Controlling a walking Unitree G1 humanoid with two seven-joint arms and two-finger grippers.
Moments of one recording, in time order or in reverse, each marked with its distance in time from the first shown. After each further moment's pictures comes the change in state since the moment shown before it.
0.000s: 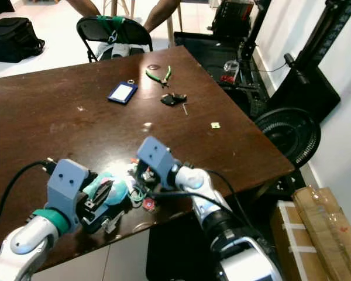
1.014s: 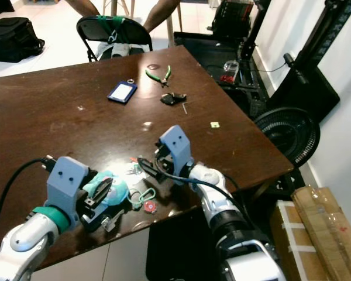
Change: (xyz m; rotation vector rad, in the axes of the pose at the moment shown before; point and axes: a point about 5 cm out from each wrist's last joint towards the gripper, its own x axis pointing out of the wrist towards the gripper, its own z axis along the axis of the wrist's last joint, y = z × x) left arm 0.003 0.001 0.004 0.004 -0.015 -0.002; right arm -0.016 -0.022 -0.005 0.385 -0.086 -0.047
